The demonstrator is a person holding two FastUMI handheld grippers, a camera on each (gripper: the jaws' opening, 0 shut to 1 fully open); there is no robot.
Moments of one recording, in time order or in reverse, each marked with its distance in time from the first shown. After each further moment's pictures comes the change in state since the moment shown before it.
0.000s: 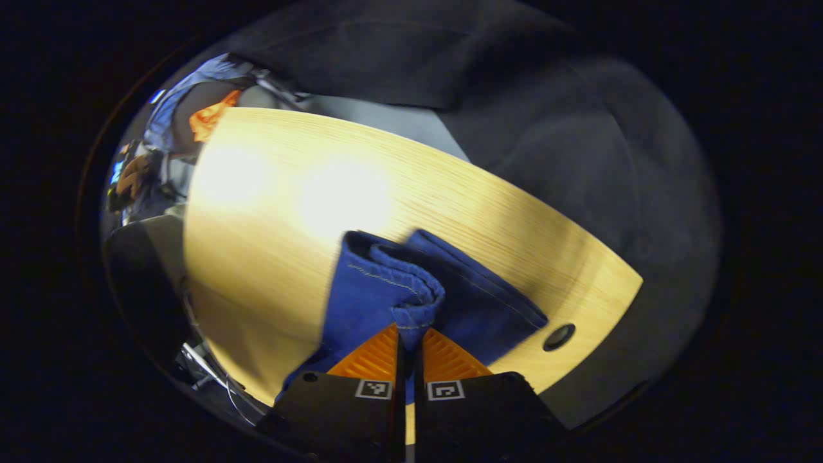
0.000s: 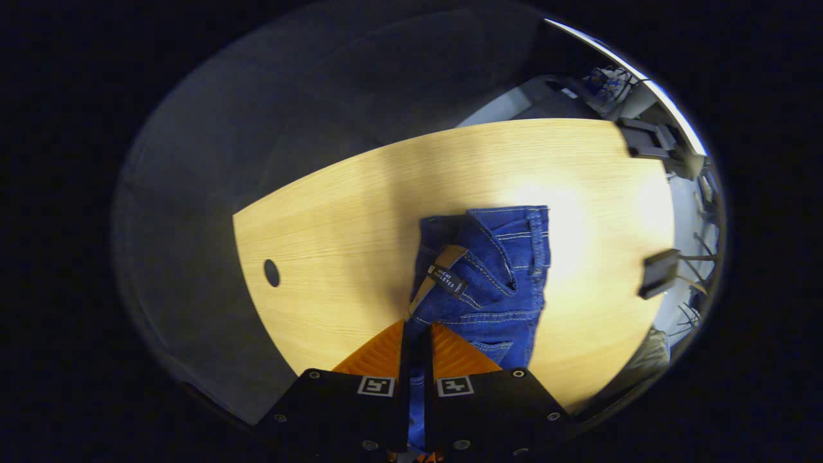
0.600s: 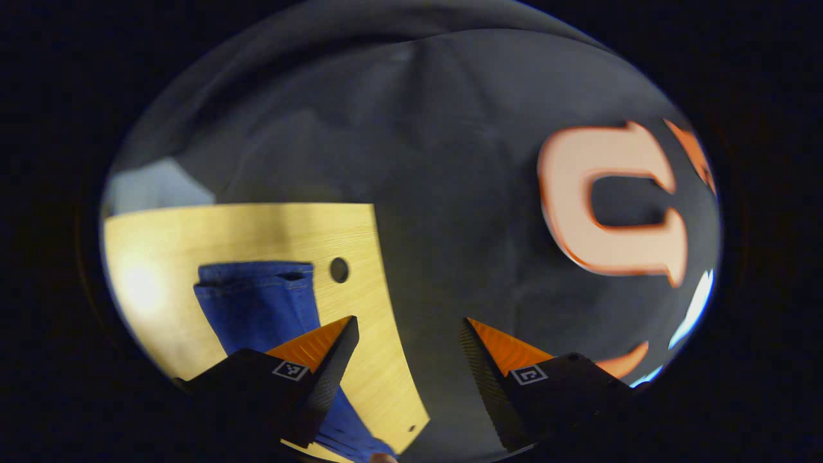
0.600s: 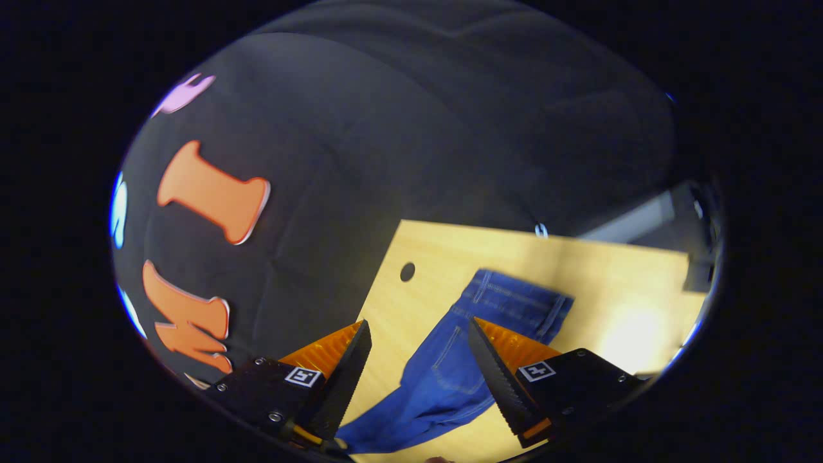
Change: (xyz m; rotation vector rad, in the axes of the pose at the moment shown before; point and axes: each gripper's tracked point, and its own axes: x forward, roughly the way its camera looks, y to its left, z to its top) left arm -0.238 -0.018 -0.052 0.723 -0.191 -1.130; right arm -0.165 0.004 0.014 -0.592 -0.371 0.606
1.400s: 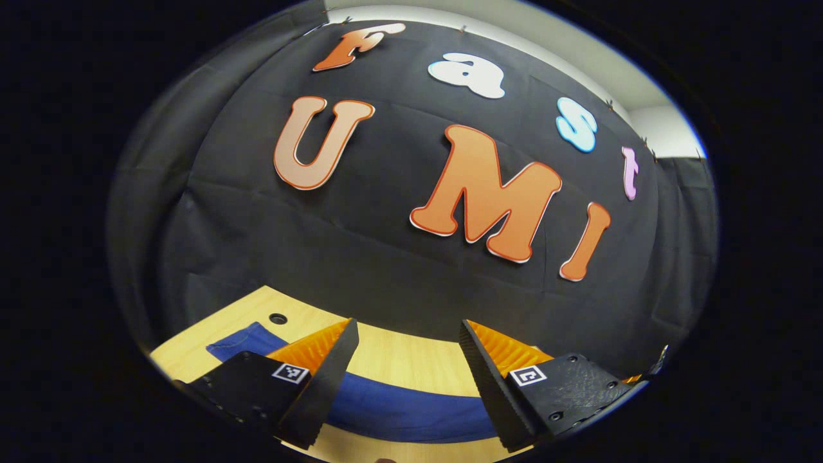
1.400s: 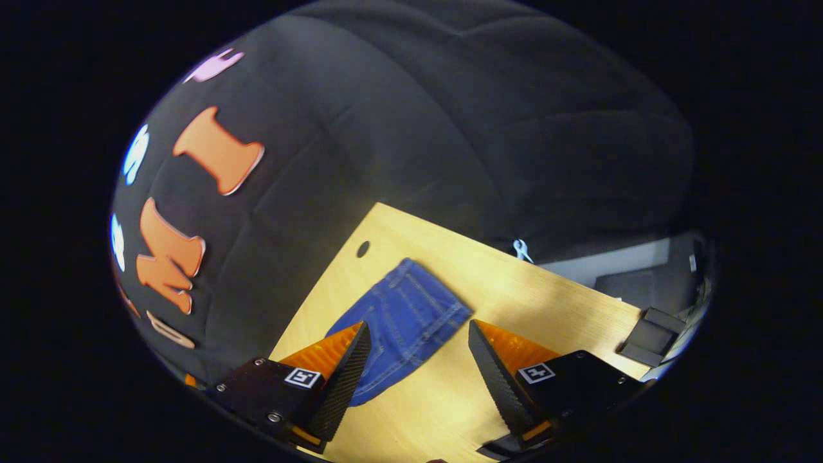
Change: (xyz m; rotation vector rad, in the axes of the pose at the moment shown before) left arm -0.001 -0.036 -0.151 0.938 -0.164 -0.202; right arm 0.053 -0.121 -0.037 -0.037 0.168 -0.021
